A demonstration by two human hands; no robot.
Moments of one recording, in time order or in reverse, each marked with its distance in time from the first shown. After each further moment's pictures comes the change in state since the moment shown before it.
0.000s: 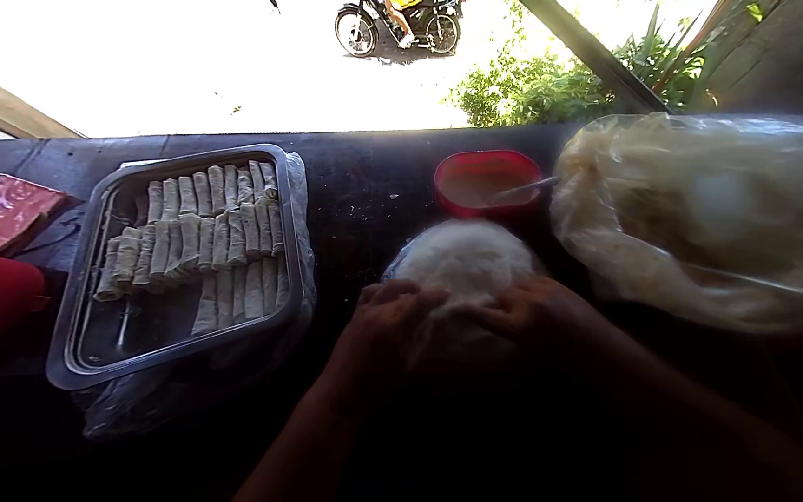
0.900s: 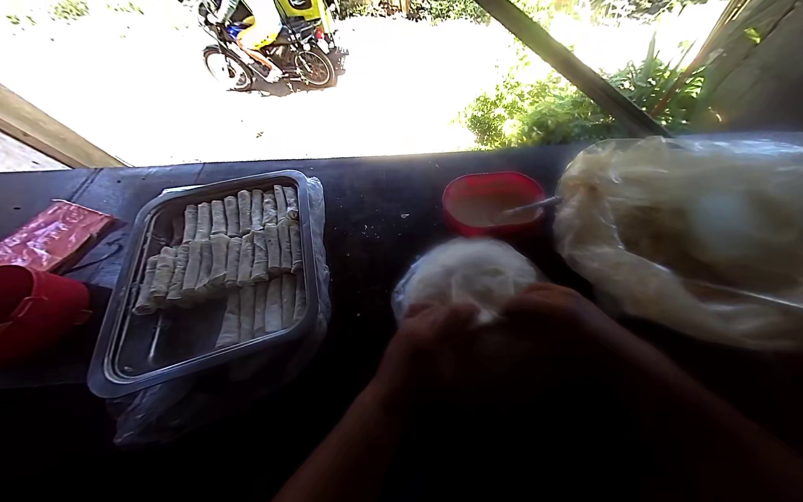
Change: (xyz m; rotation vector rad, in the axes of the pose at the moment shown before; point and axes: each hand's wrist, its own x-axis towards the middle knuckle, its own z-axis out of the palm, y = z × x) left_hand 0.017 0.019 0.031 -0.130 0.108 0.021; right_hand -0.013 0.035 0.015 0.441 0.194 0.082
